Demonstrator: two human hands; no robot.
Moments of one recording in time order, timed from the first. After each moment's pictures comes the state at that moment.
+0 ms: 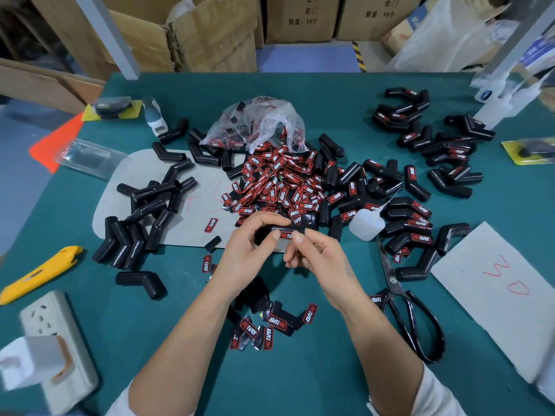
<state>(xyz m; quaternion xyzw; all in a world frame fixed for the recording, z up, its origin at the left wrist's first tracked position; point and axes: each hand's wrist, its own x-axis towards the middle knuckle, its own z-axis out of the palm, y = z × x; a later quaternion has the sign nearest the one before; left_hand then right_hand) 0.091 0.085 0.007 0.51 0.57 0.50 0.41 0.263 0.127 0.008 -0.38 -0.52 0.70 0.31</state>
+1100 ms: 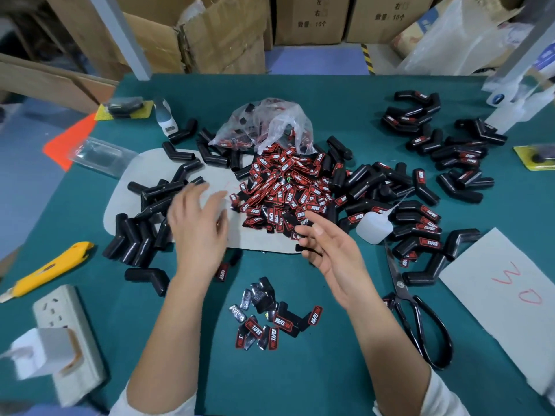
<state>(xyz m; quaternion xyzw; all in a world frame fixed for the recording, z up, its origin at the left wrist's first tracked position) 0.020 0.088 -0.003 0.54 0.79 0.27 -0.07 0.267 0.140 -0.001 -0.39 -0.35 0.76 0.38</state>
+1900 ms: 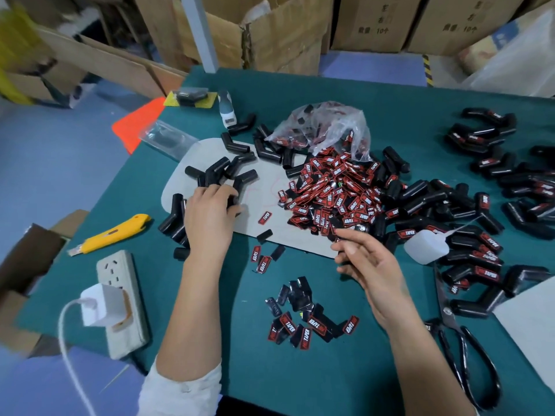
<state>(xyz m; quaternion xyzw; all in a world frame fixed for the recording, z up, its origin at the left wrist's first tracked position) -0.034 0.066 0.009 0.46 0.86 0.21 -0.06 0.265 0.131 -0.004 -0.37 -0.51 0.71 0.32</state>
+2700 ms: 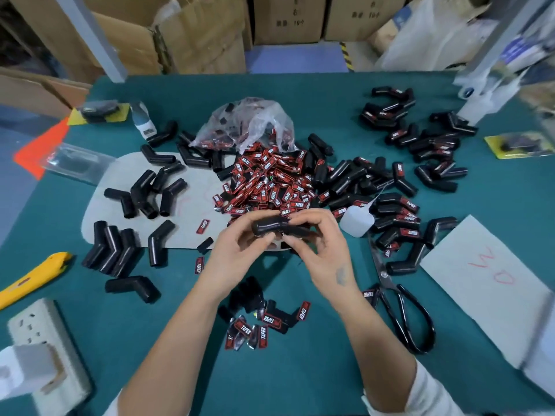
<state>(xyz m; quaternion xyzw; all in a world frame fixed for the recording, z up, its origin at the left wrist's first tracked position) 0.091 0.081 0.017 0.46 0.51 0.55 0.48 0.268 0.132 -0.003 -0.36 -0.64 0.49 0.47</state>
